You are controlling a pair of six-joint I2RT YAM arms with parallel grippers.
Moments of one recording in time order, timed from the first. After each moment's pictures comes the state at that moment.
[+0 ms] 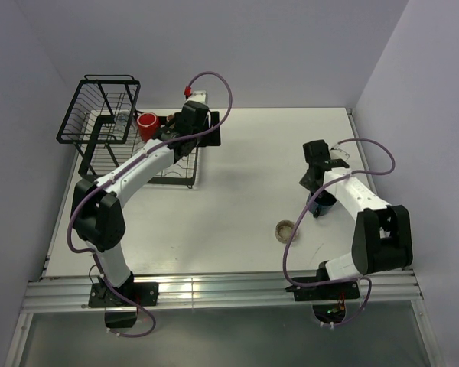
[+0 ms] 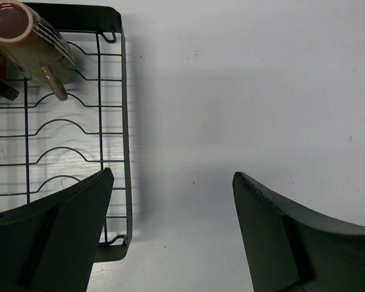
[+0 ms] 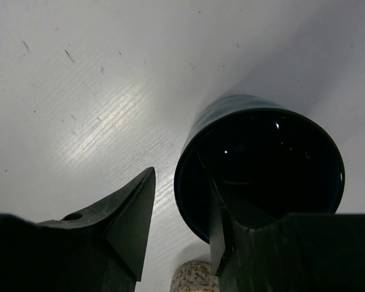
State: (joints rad) left arm -0.58 1.79 1.59 -0.41 -0.30 -0.39; right arm 0.13 1.43 0.94 -0.64 0.39 0.80
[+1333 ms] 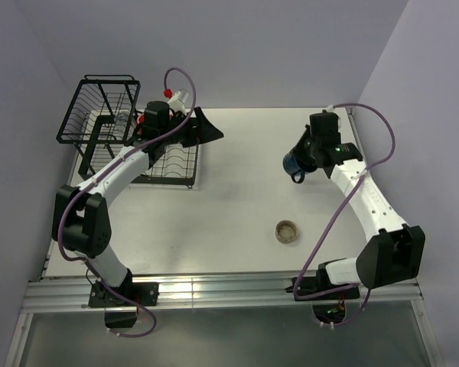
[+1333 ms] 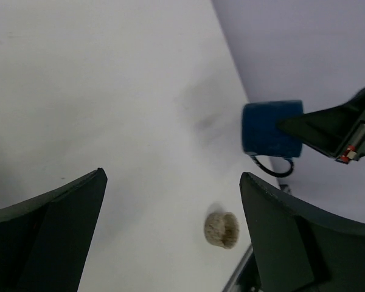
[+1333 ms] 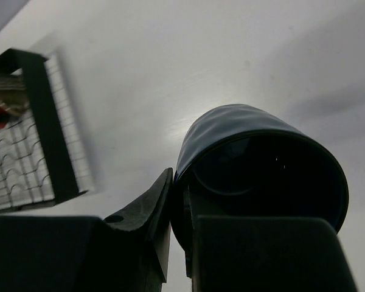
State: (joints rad) left arm -0.38 1.68 1.34 -0.06 0.47 -0.59; right arm 0.17 1.34 1.19 -0.60 0.08 0.69
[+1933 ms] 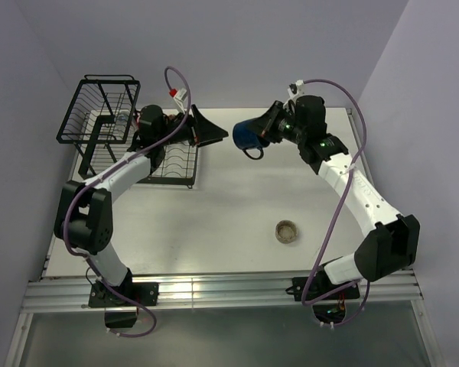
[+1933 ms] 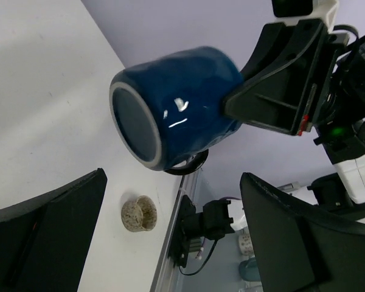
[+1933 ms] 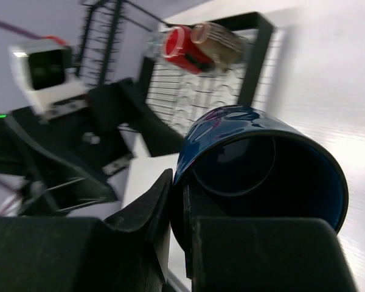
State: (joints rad) left arm -0.35 1.70 1.23 0.46 0.90 -0.97; right arm 0.33 1.41 1.32 -0.23 -0.34 0.79
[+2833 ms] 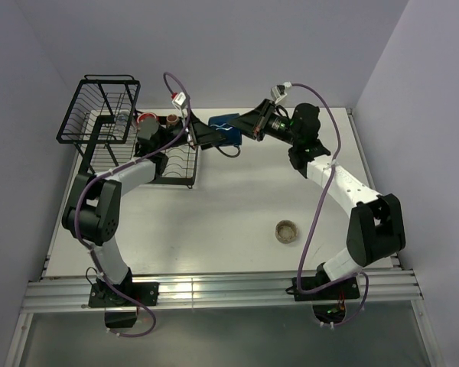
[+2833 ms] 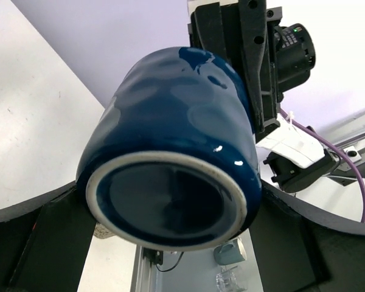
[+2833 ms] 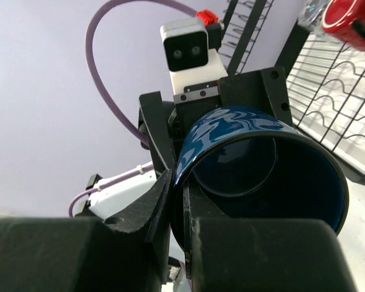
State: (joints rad) left arm -0.34 1.80 1.13 0.98 1.01 -1.30; right arm 0.33 1.52 1.16 0.47 -0.73 1.26
